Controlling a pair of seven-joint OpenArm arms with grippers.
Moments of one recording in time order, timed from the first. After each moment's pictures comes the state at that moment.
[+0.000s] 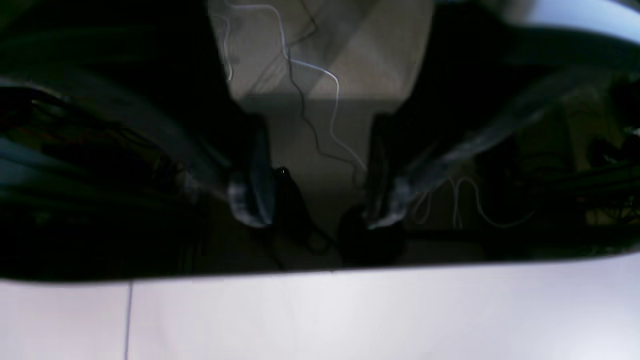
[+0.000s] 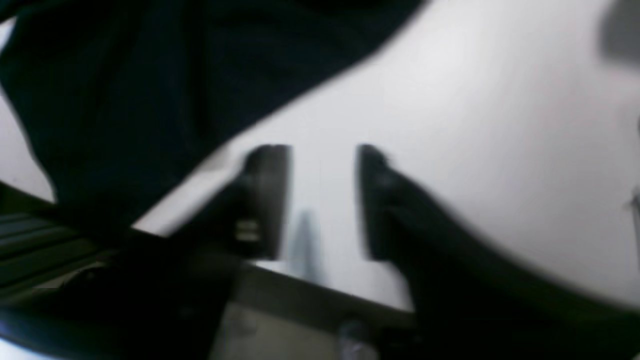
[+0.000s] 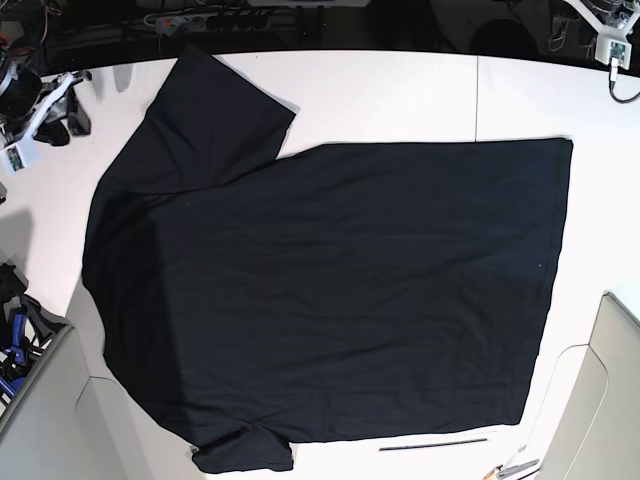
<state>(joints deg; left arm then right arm) 58.6 -12.2 -39.3 117.2 -27.0 -24.4 35.2 -35.4 31.2 26.8 103.3 39.2 30.0 -48.7</state>
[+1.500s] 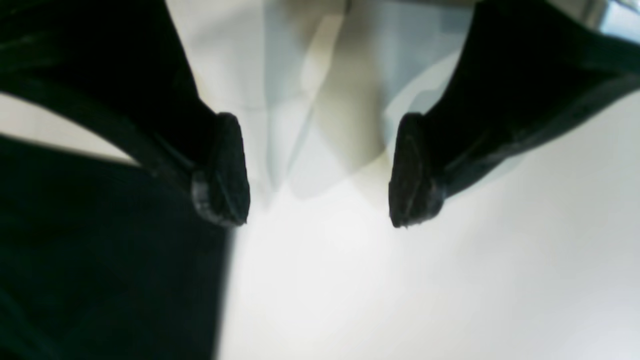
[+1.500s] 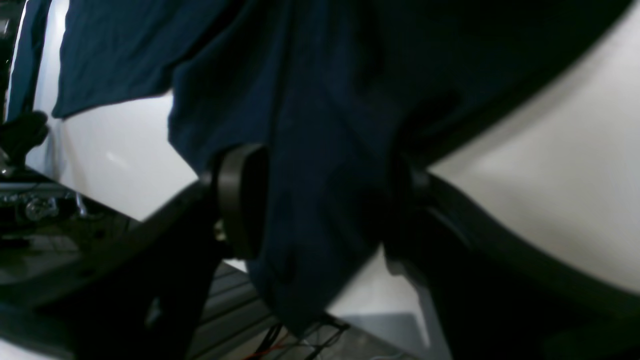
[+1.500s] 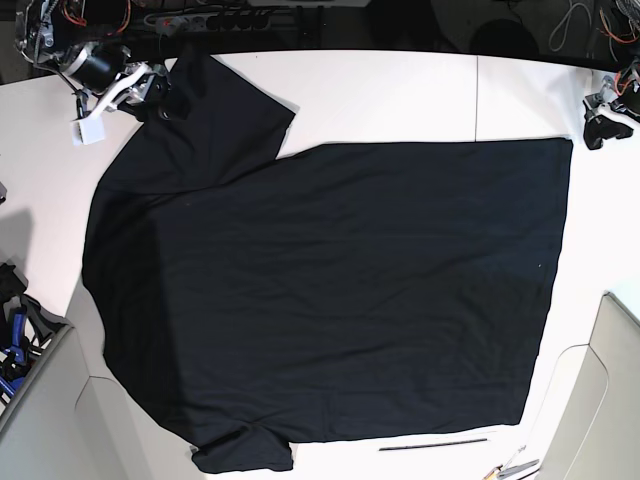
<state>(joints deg) 26.3 -26.7 -39.0 79.7 -44.8 -26.1 38.0 -31.2 14.6 17.5 94.5 50.1 31.3 -49.3</state>
